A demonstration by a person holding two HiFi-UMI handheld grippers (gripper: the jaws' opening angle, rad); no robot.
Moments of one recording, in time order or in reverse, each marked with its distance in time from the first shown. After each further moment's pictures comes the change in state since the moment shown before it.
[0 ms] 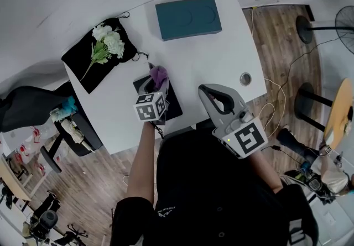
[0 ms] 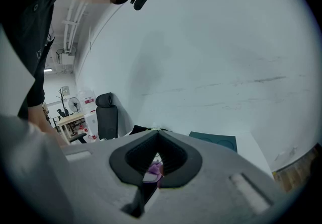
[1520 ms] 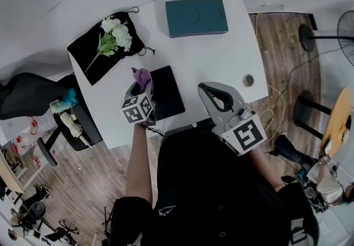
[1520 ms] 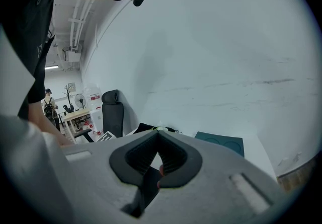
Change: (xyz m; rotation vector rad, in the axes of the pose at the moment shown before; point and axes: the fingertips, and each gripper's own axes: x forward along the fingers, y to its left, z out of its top) left arm -0.051 0.072 -0.009 -0.121 -0.082 0.157; right arm 0.007 0.021 -0.002 -0.044 0.022 0.058
